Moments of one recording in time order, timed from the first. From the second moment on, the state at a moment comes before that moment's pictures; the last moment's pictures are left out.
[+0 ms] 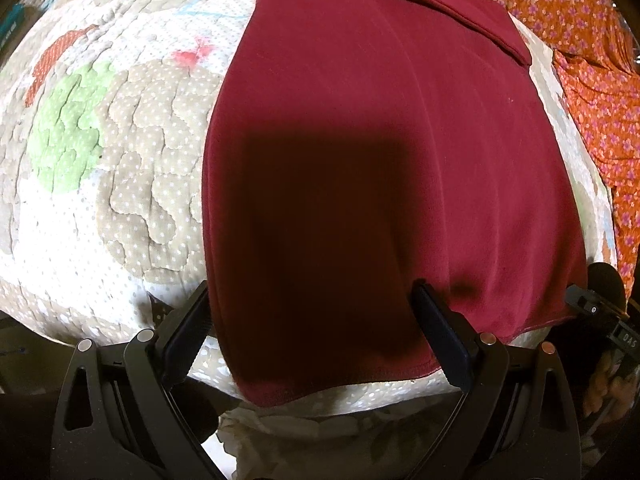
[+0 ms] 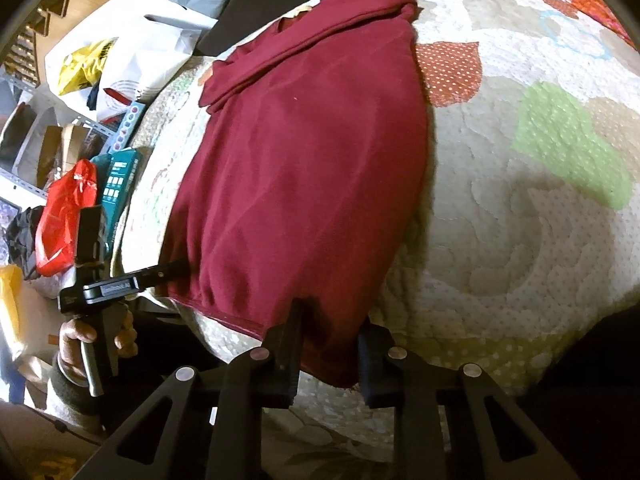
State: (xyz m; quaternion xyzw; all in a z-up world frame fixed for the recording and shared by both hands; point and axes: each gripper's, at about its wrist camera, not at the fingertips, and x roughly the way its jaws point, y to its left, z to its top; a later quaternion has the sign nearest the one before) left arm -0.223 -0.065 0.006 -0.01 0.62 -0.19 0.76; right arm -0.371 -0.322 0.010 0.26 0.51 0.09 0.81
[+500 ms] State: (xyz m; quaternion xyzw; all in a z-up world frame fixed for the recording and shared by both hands) left arm -0.227 -0.053 0.009 -0.02 0.61 -0.18 0.77; right arm -0.369 -0.326 0.031 0.26 0.48 0.11 0.83
